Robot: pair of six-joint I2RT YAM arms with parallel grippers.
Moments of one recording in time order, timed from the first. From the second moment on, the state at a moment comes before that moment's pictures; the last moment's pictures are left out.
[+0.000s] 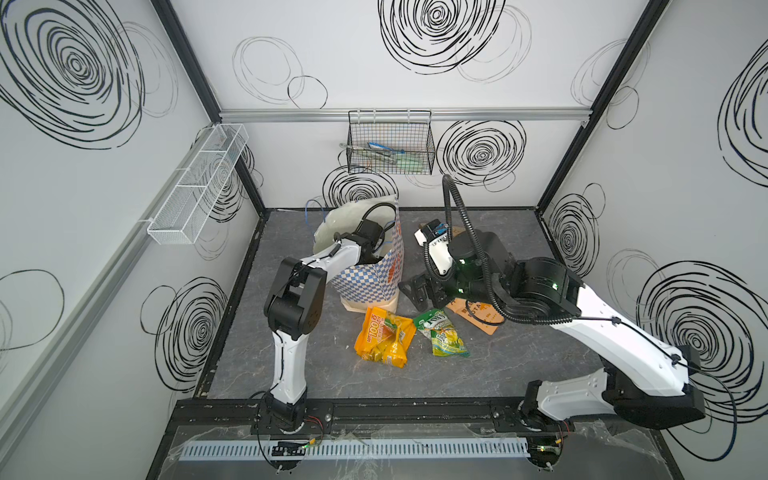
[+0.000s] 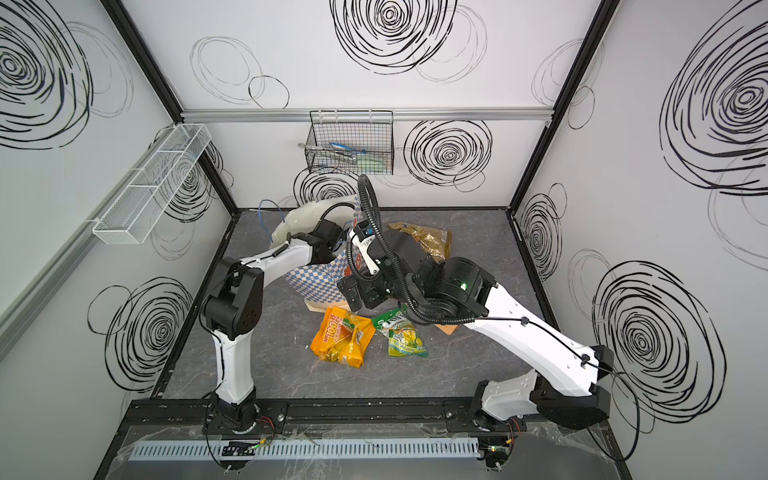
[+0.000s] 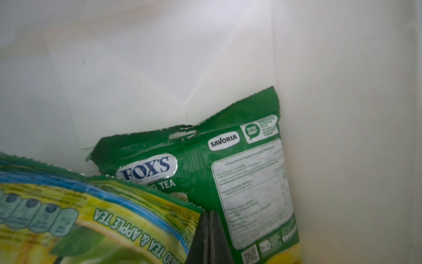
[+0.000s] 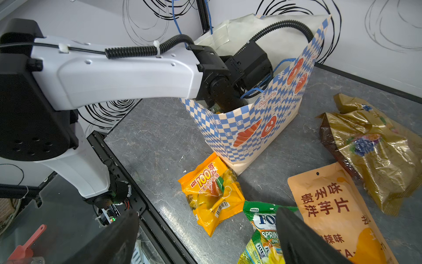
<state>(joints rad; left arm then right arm) -0.38 2.05 1.52 -0.70 0.12 -0.14 1.10 1.34 1.73 -1.02 0.17 0.37</state>
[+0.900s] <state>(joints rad) -0.36 1.94 1.84 -0.97 -0.02 -0.12 1.09 1.34 1.73 -1.01 0.17 0.37</state>
